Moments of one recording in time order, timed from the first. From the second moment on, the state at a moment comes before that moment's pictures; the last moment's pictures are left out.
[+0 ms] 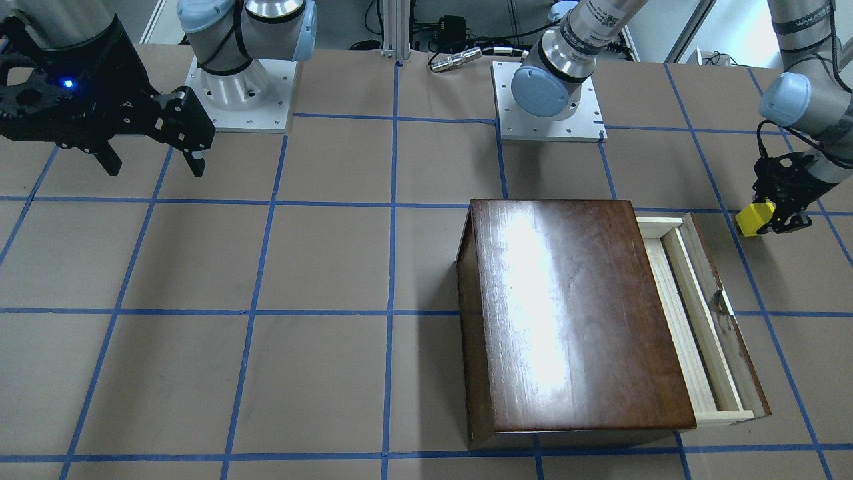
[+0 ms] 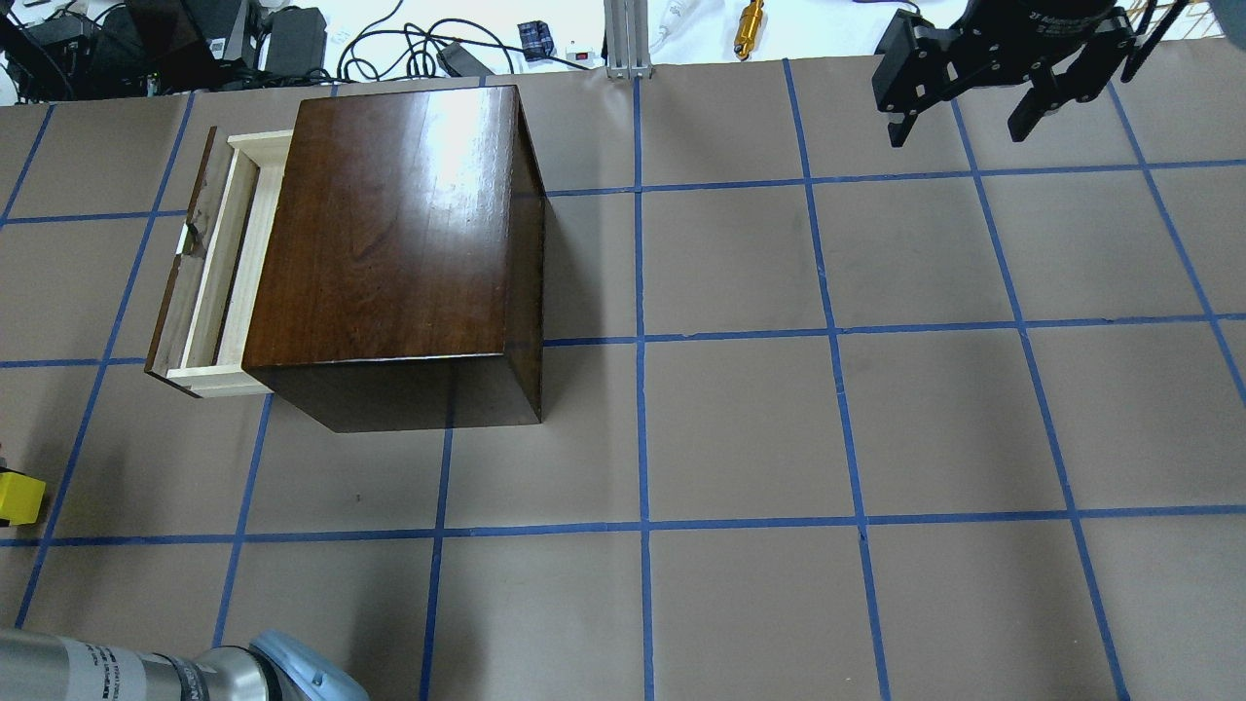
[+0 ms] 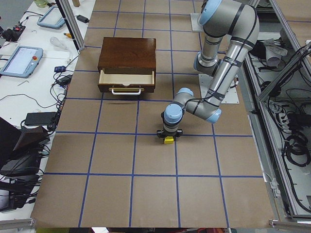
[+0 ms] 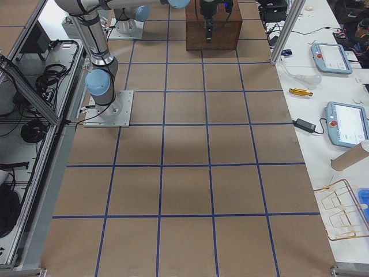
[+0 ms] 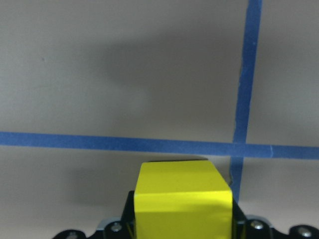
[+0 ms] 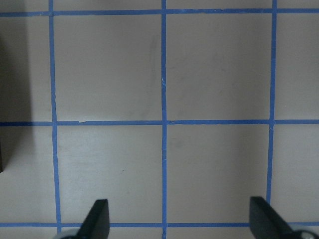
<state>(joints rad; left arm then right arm) -0.51 -1.86 -2.02 -0.82 1.59 2.56 1.54 -1.53 1.41 -1.53 -1.56 -0.04</state>
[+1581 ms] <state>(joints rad) -1.12 -1.72 -1.55 -1.49 1.53 2.03 1.54 -1.53 1.41 -1.53 -1.56 -0.03</state>
